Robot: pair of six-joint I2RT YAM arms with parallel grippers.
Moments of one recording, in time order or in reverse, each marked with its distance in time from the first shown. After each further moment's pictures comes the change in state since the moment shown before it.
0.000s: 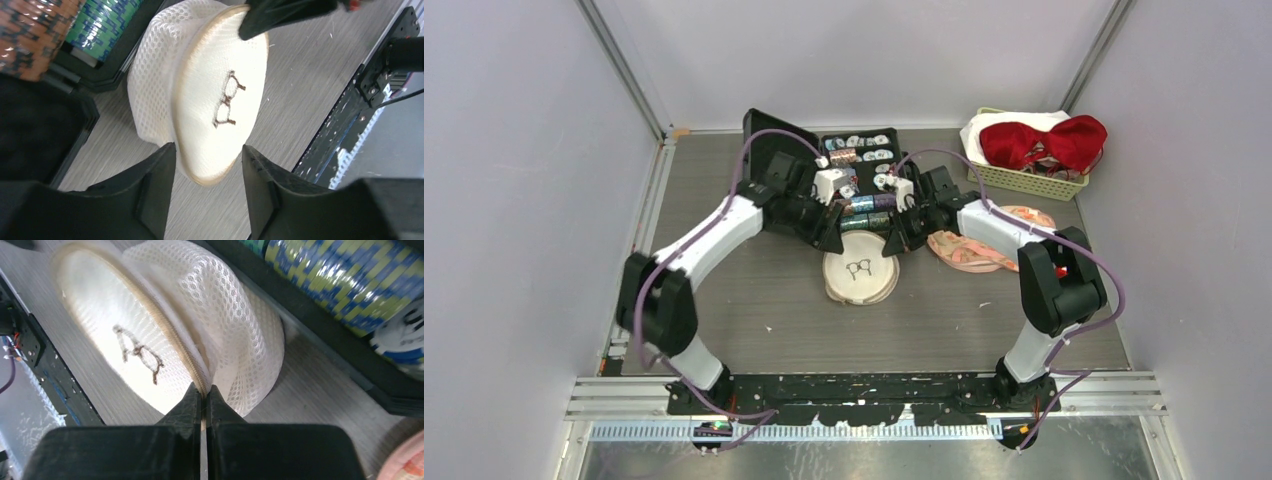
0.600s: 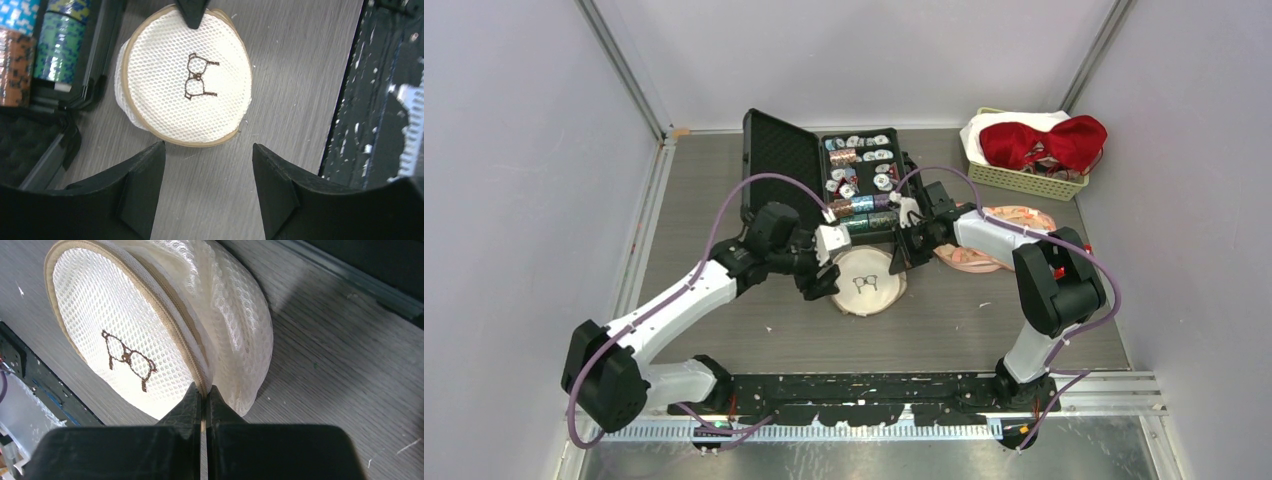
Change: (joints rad) left arm -0.134 -0.509 -0.449 0.225 -0.045 0.332; right arm 0.023 0.000 -0.106 -0.021 0.101 0.125
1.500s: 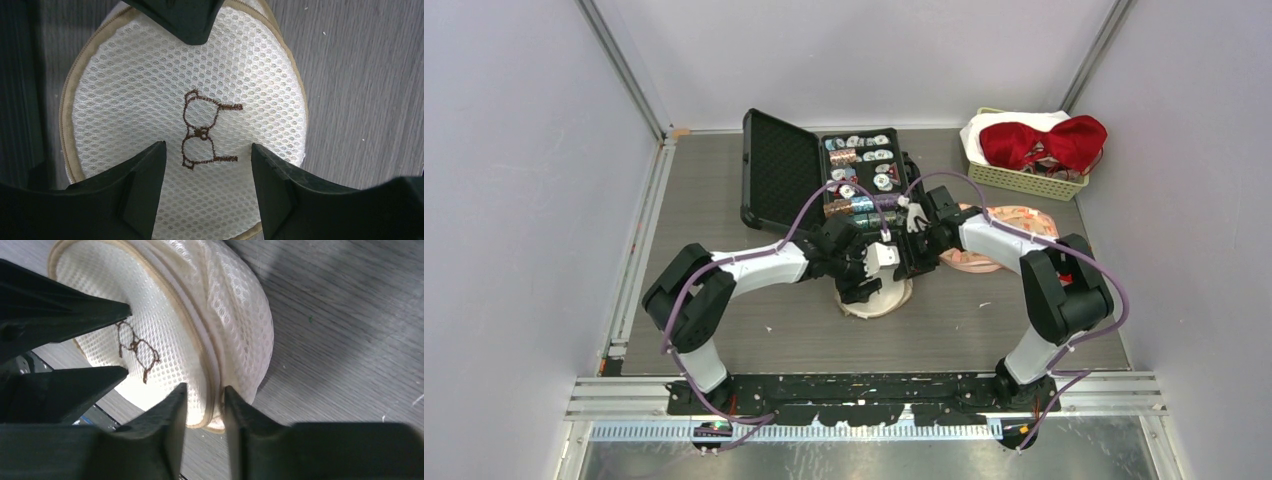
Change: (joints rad) left arm -0.181 0.523 0.112 0.218 -0.116 0.118; right arm 0.000 -0.049 -0.045 -0.053 0.053 0.099
